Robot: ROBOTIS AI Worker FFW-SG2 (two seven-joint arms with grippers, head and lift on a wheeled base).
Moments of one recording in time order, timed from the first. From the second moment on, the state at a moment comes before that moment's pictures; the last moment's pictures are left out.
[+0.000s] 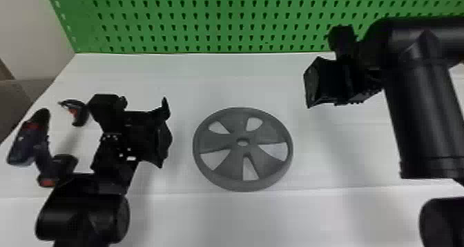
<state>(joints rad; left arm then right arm) -0.04 0.10 -0.05 -1.55 0.14 -0.01 -0.03 -0.76 -0.08 0.07 -1.37 -0.15 1.57 -0.05</state>
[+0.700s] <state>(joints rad) -0.04 0.12 -0.06 -1.55 0.14 0.00 -0.03 -0.84 -0.12 0.13 -1.17 -0.27 1.57 -0.05</state>
